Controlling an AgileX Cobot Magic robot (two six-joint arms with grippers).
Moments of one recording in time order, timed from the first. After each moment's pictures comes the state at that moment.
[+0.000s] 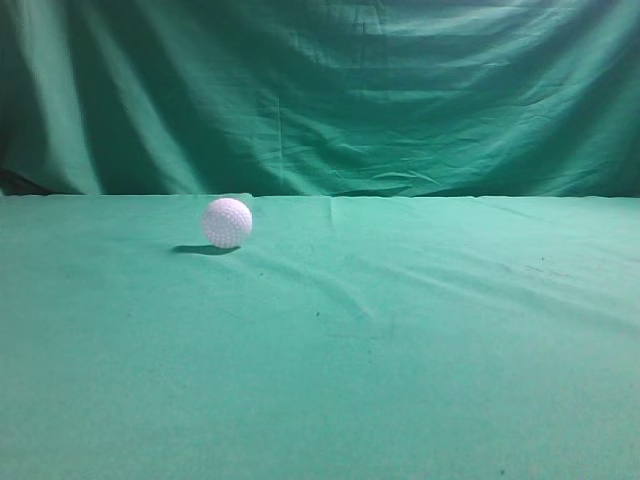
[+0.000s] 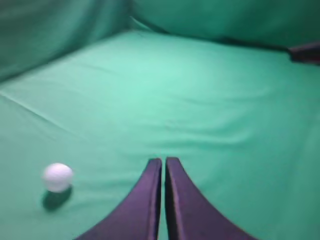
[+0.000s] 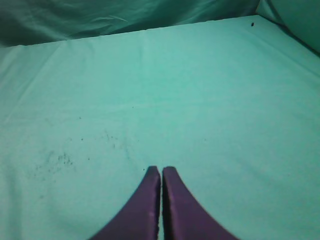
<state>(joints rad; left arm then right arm) -0.13 0.72 -0.36 1.65 -0.80 -1.37 0.09 -0.01 0.03 -0.10 0.39 0.17</state>
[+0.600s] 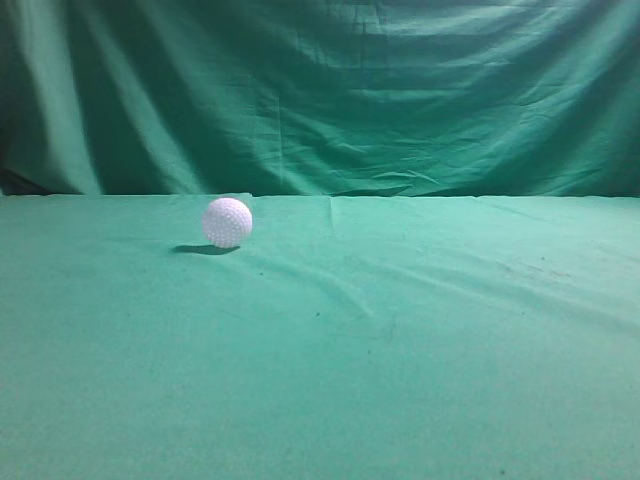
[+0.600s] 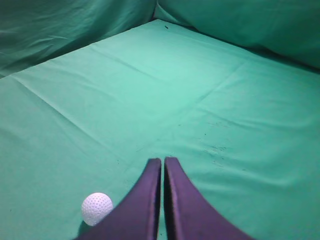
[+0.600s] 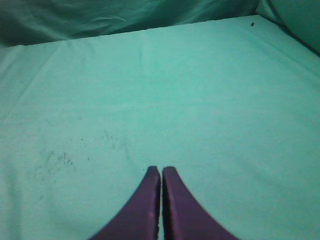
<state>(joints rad) -0.13 1.18 -0.70 1.61 -0.77 -1.40 0.09 -0.01 0.03 -0.10 0.39 0.17</state>
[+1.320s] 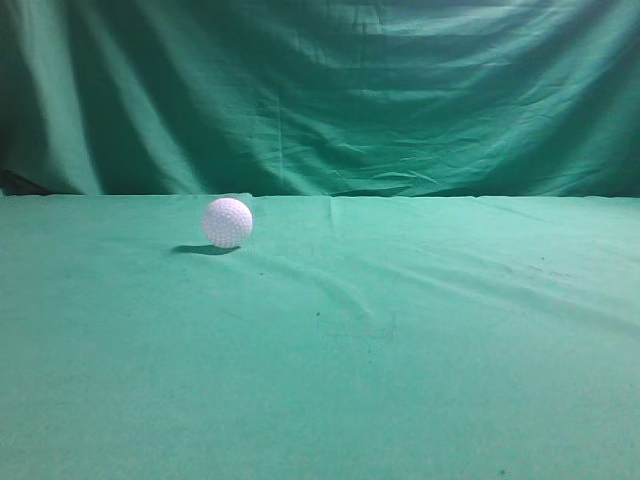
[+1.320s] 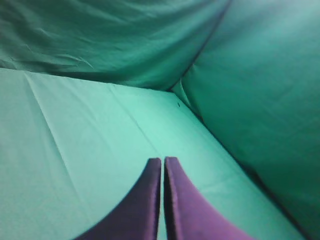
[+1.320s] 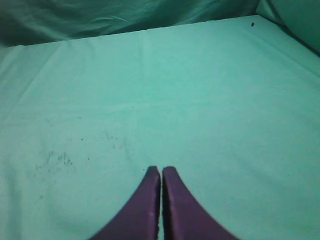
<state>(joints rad) -0.16 1.39 -0.72 1.05 -0.79 -1.35 0.09 -0.01 0.03 -0.10 0.39 0.17</state>
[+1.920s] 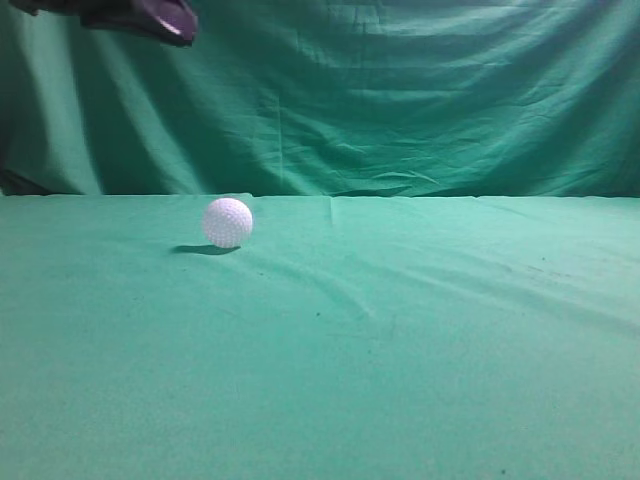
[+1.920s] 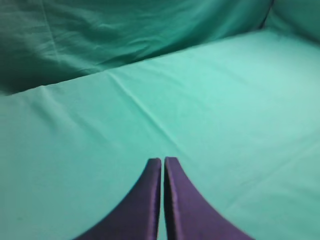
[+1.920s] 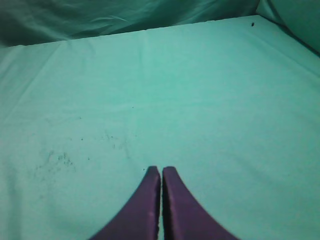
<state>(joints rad) -0.35 1.57 -0.73 0.47 -0.57 -0.40 0.09 -0.01 0.03 -0.10 0.39 0.17</state>
